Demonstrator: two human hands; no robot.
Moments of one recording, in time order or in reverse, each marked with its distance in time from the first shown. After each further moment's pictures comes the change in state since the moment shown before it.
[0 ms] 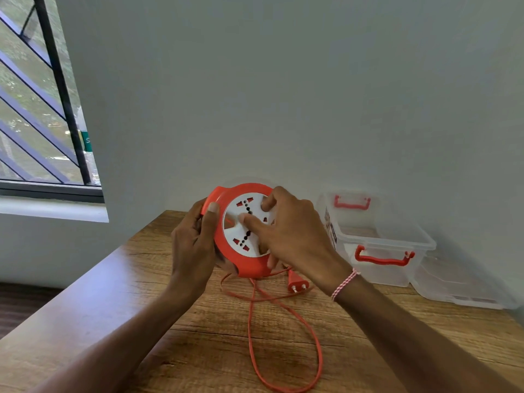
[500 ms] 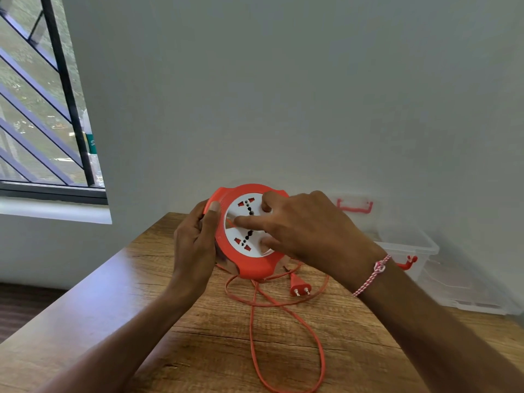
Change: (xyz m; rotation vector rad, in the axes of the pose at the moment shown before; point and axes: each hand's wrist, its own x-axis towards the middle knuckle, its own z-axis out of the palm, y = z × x) left_hand 0.004 0.008 -0.002 -0.025 -0.004 -0.039; right_hand 0.006 -0.003 -0.036 -0.828 -0.120 -0.737
